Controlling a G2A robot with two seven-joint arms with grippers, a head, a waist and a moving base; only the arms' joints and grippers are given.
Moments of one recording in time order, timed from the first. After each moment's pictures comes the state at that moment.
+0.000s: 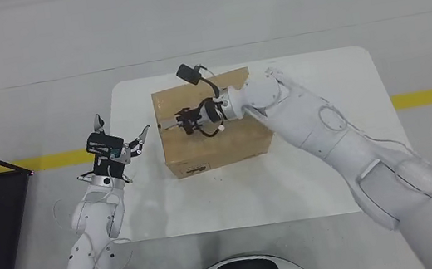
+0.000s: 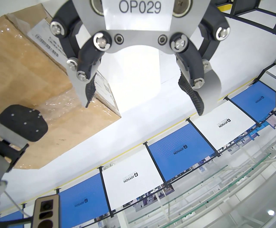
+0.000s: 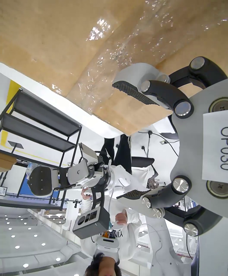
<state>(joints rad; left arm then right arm) 1.61 -1.28 -1.53 -1.66 1.71 -0.10 0.29 -0.57 -1.41 0.59 -0.95 0.25 -0.22 0.96</state>
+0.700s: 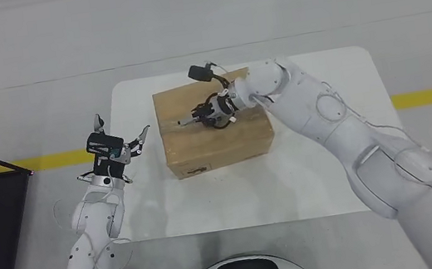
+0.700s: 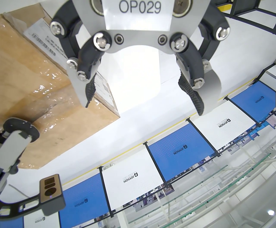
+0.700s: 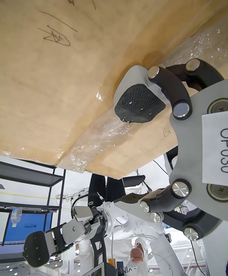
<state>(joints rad) 1.61 -1.28 -1.53 -1.66 1.71 -0.10 0.29 -0.49 -1.42 0.59 -0.80 0.07 -0.20 1.09</state>
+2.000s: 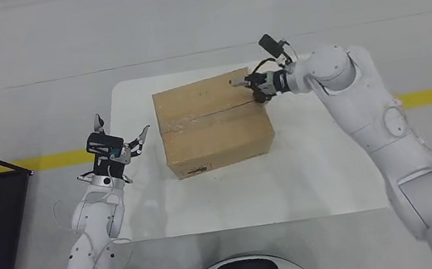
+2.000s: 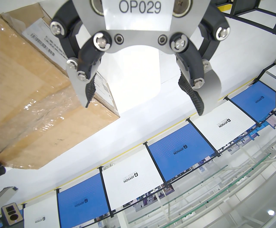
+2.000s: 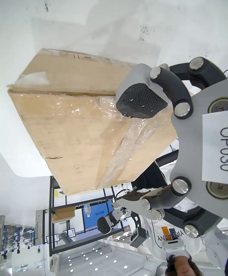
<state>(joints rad) 1.61 -1.28 -1.53 -1.66 1.71 -0.10 0.29 -0.74 -1.19 1.05 -1.14 -0.09 0.23 1.06</state>
